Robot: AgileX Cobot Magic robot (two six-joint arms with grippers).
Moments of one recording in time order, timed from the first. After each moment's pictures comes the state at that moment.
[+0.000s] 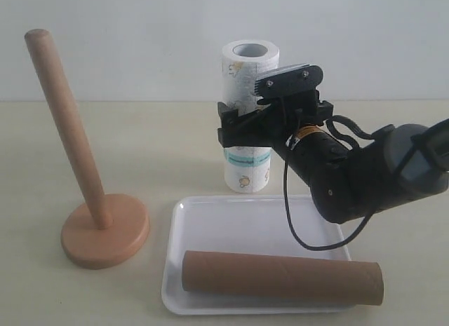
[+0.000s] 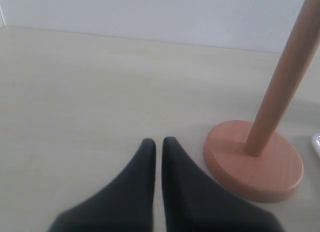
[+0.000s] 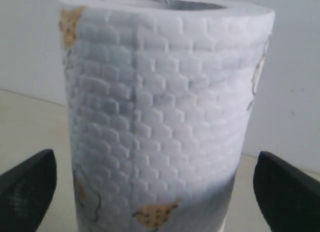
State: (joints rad) left arm 0.06 0.00 0.00 -0.05 0.36 -0.05; right arm 0.61 1.97 -0.90 0.22 -0.91 -0.14
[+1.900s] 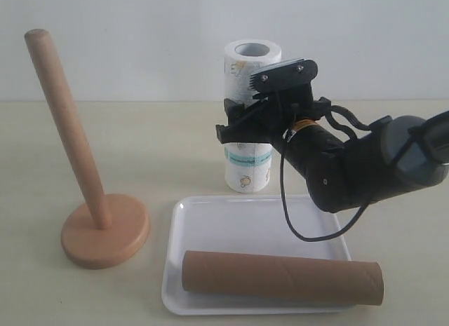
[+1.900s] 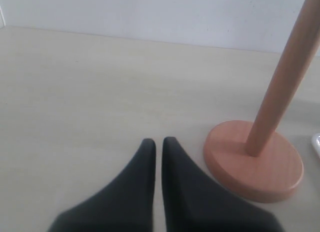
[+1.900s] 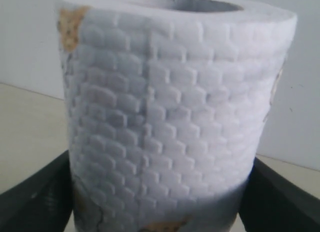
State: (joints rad) left arm 0.06 0.00 0.00 -0.05 0.36 -0.05; right arm 0.61 1.96 -0.94 0.25 -0.83 -0.18
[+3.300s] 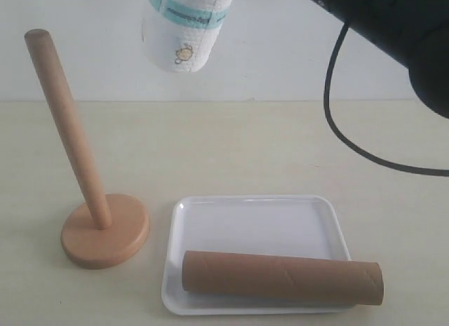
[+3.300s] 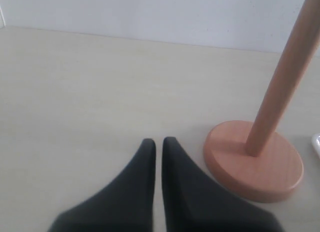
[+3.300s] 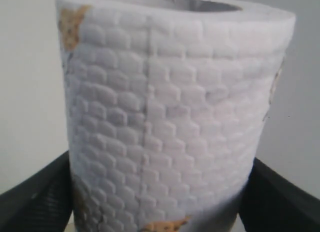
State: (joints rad) left arm 0.06 0.00 0.00 -0.05 0.36 -0.05; right arm 0.64 1.42 -0.97 -0.20 -0.72 0.27
